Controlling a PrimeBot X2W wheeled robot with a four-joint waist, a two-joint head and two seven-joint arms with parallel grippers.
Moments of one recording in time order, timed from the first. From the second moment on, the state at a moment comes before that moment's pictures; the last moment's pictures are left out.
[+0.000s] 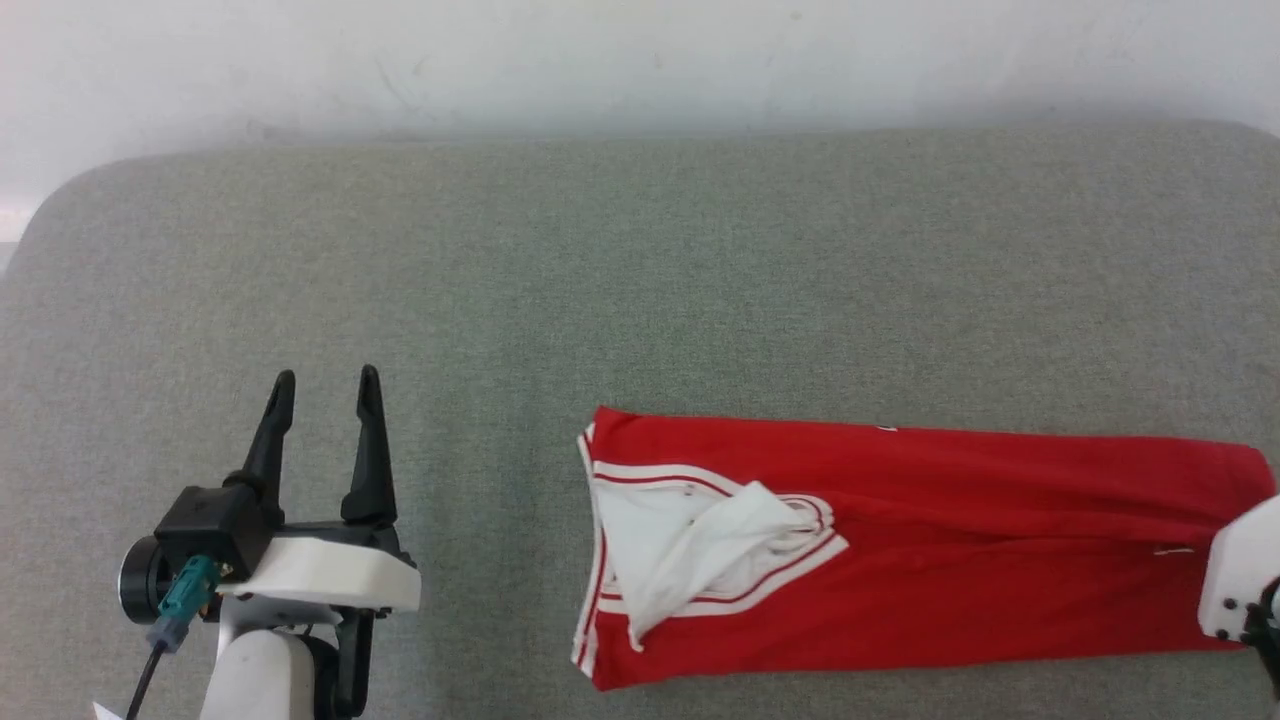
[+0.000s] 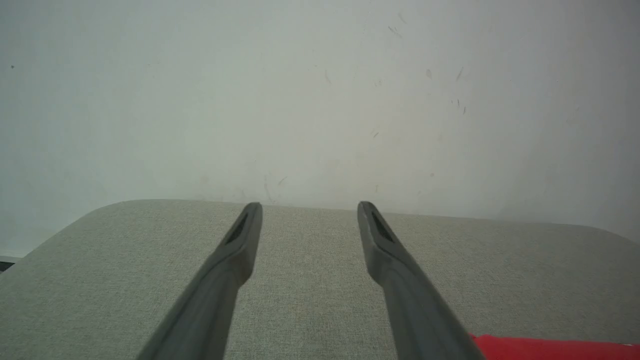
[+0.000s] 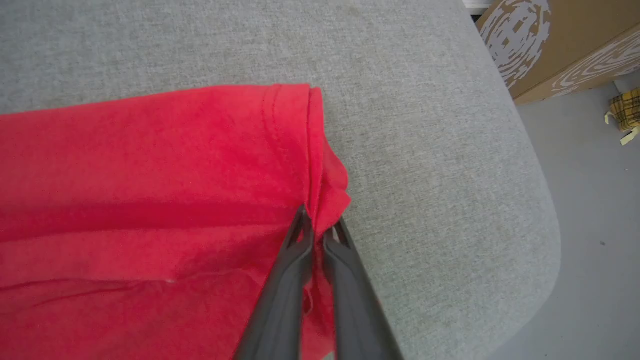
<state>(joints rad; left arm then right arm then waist) -0.13 0.06 0.08 0.12 -0.14 -0.08 -0.26 -0.26 -0.12 -0.50 0.44 -0.19 0.13 0.43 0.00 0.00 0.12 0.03</state>
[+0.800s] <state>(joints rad) -0.13 0.05 0.07 0.14 -0.13 -0.09 -0.26 -0.15 -0.20 0.26 -0.35 0.12 0.13 0.85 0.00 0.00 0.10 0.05</state>
